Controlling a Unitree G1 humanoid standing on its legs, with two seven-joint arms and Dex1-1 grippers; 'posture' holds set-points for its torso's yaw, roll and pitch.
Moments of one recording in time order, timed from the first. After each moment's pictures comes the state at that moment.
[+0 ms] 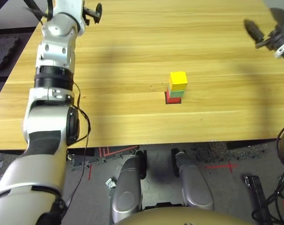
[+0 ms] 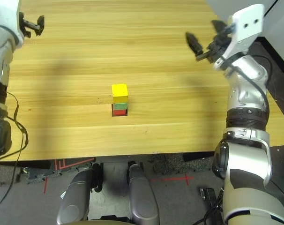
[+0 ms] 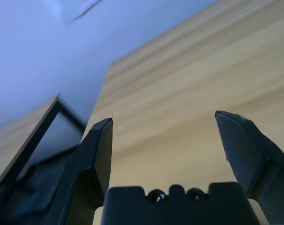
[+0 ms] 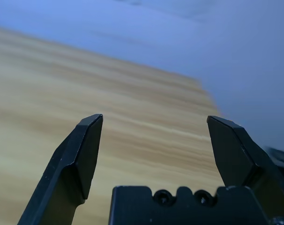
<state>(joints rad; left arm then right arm) -0.90 0.52 0.09 0.45 0.10 0.29 -0.03 -0.90 -0.68 -0.32 0.70 0.24 -0.07 0.43</state>
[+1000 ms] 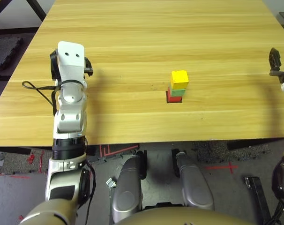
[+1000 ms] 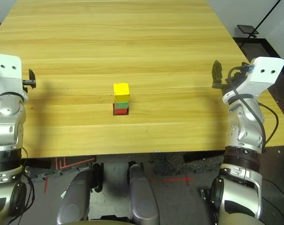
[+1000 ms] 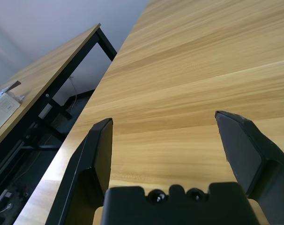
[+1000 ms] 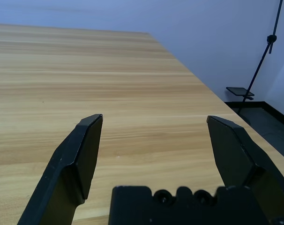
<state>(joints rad) -0.47 0.39 0.19 -0.15 0.15 0.63 0.13 -0.51 -0.58 -0.44 0.36 0.33 0.04 0.27</state>
